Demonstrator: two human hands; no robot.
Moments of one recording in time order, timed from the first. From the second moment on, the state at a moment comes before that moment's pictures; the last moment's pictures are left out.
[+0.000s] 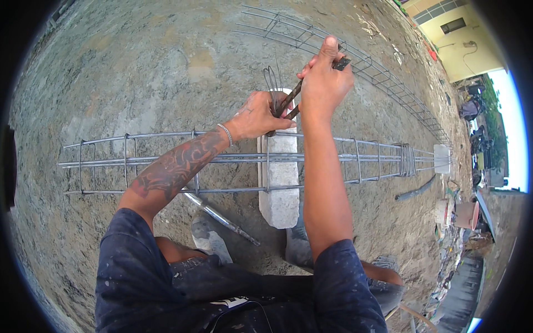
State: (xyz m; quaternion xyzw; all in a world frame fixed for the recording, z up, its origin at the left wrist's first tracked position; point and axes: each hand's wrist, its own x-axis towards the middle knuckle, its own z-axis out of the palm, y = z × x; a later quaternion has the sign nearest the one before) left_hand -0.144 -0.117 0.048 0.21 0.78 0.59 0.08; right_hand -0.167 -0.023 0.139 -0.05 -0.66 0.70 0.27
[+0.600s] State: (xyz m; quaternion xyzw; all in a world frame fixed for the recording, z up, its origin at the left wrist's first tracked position) left_hand -0.153 -0.074 0.036 0.13 0.69 0.72 -0.02; right_hand -0.181 -0.002 0.144 0.06 -0.62 0.78 0.03
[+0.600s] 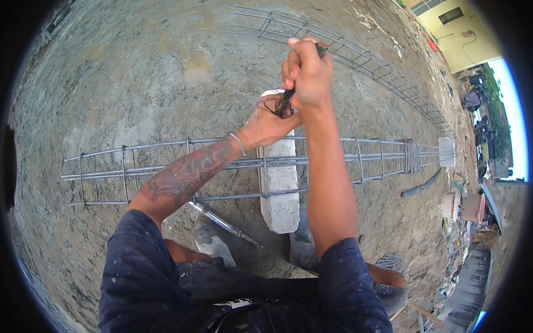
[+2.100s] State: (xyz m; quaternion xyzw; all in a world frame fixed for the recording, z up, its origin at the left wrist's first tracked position) left_hand -0.174 -0.068 0.060 0.21 0.73 0.61 0.24; right_hand -0.229 0.075 0.095 0.25 -0.31 0.90 -0.20
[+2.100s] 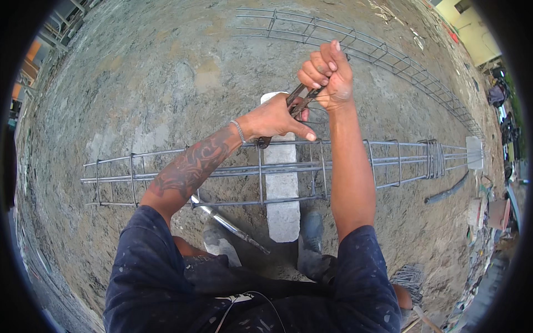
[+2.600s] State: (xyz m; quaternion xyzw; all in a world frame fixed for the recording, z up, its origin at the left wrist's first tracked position) left_hand -0.180 -0.062 0.051 0.18 0.76 0.59 0.20; right_hand -0.229 0.068 0.103 0.02 -0.52 0.85 -0.06
